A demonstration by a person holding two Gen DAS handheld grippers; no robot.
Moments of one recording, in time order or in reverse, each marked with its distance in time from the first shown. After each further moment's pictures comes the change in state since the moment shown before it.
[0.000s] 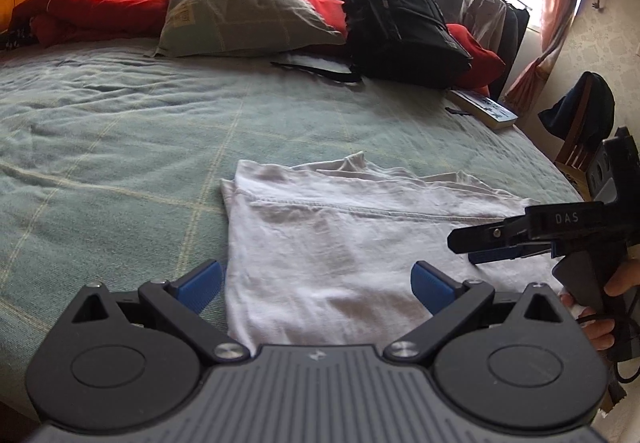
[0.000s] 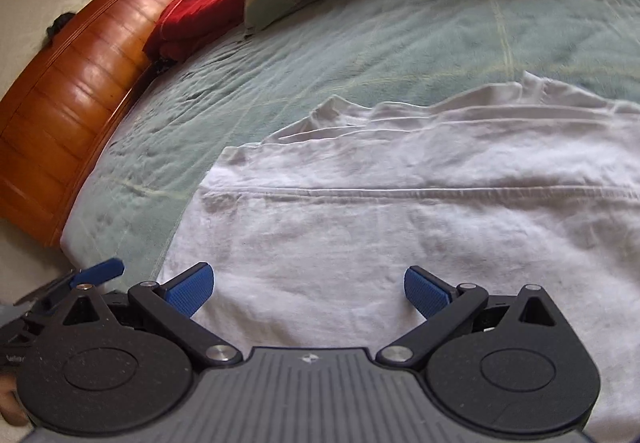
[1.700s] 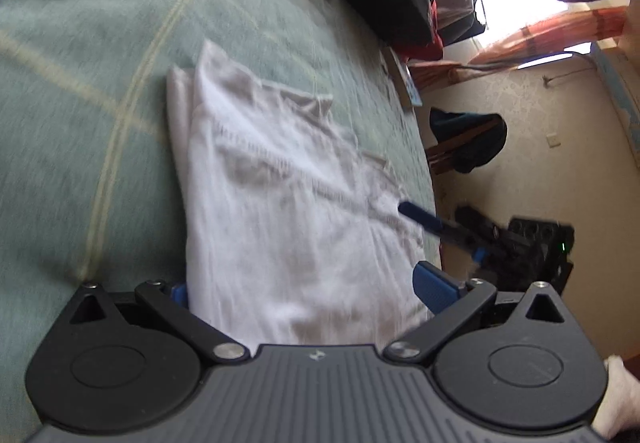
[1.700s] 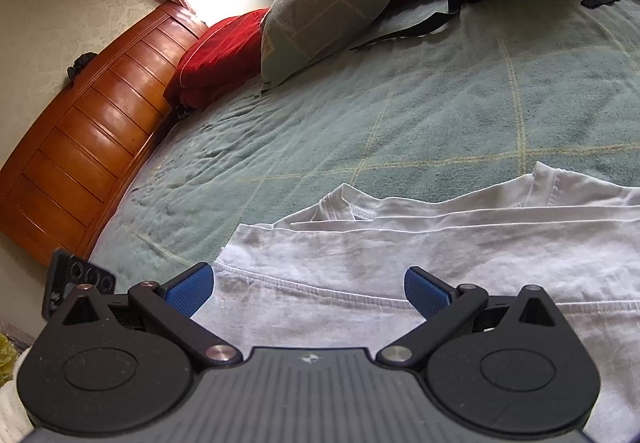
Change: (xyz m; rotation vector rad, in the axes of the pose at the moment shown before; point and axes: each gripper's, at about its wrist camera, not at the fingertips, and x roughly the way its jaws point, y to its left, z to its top) left arm 0.134 0.090 0.035 -0.462 0.393 -0.612; right arm -0.005 -0.009 0.045 -0.010 -0.113 0.074
